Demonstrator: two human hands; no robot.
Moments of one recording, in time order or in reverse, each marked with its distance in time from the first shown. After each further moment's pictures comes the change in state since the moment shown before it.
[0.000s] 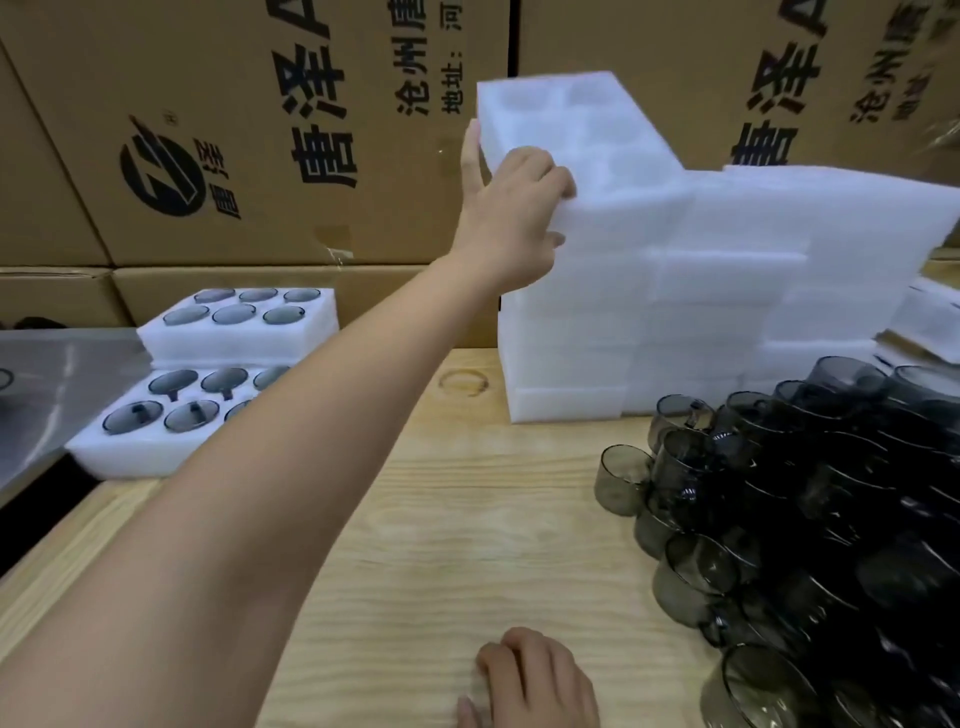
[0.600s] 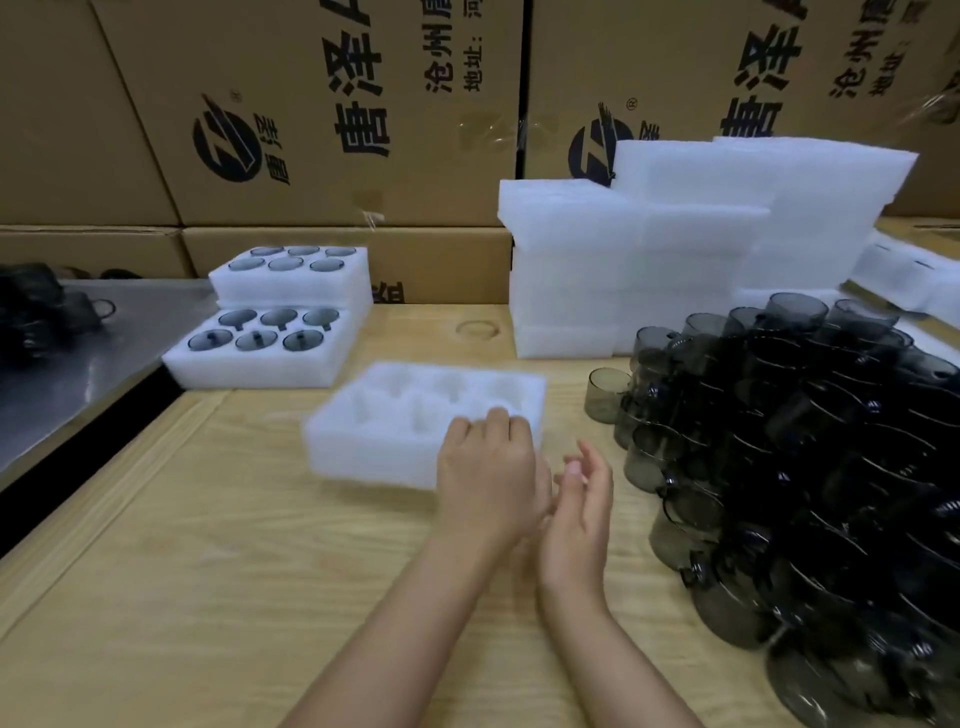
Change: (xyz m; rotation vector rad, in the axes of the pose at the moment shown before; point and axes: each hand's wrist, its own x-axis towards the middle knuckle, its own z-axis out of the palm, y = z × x) left_hand -0.272 0.114 -0.045 0.057 -0.081 -0.173; right_hand 0.004 0.004 -0.030 0.992 0.091 0.738
